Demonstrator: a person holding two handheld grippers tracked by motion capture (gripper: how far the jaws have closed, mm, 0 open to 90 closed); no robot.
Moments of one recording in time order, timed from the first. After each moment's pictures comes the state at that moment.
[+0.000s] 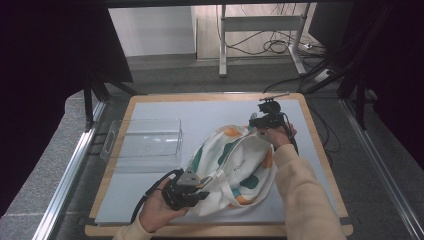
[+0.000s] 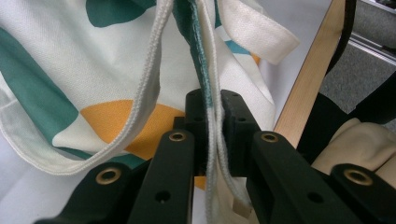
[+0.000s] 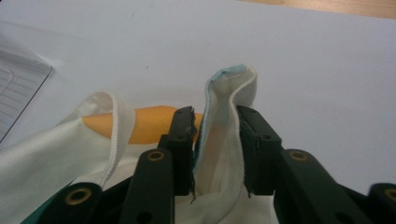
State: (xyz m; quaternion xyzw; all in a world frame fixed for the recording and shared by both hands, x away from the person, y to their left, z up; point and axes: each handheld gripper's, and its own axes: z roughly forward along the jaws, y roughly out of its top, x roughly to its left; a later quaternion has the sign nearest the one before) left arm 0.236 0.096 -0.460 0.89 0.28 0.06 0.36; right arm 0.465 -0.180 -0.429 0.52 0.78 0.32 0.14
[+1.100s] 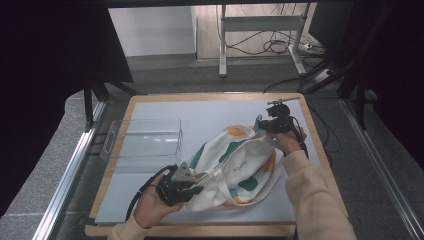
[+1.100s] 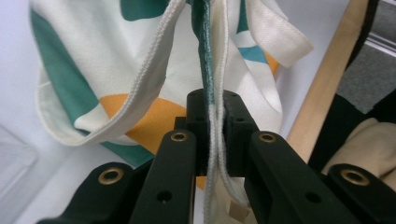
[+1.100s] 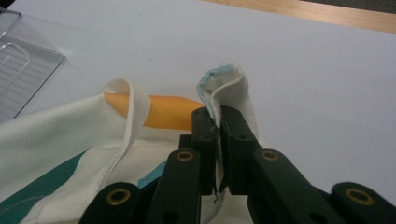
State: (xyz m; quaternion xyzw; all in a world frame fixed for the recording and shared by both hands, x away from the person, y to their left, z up) left arm 0.242 0.111 -0.451 0.88 0.29 0.09 0.36; right arm 0.439 -0.203 -0.416 0.50 0.79 0.34 0.15
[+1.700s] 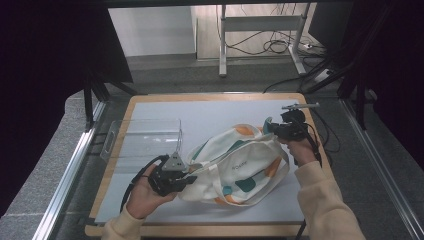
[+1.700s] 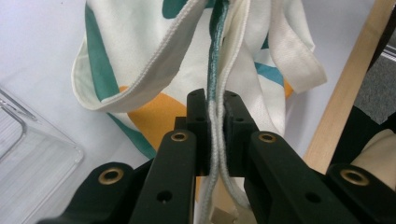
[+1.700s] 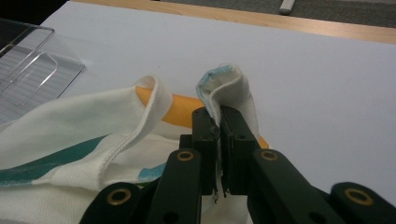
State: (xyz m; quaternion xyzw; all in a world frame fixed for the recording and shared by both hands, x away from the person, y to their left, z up) left arm 0.258 0.130 -0.438 0.88 0.30 0.10 0.36; right arm 0.403 -0.231 -0.401 0.49 0.77 0.38 0.16
